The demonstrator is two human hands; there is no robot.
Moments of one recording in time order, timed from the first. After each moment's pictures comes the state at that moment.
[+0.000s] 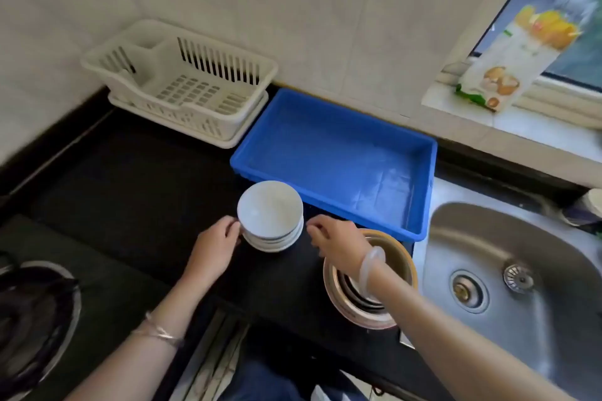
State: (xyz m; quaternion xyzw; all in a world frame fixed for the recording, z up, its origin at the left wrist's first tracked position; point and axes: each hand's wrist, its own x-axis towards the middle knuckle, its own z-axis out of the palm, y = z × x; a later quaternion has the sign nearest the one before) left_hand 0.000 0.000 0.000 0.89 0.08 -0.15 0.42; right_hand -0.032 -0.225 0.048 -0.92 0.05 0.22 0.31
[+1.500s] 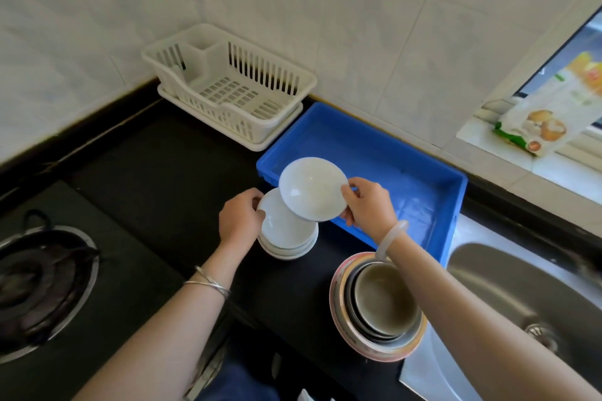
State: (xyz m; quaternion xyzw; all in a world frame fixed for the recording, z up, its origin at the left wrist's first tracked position) left_hand 0.025 -0.035 0.039 0.91 0.16 -0.06 0.38; right_hand 0.032 -0.240 0.080 -0.90 0.07 0.07 0.44
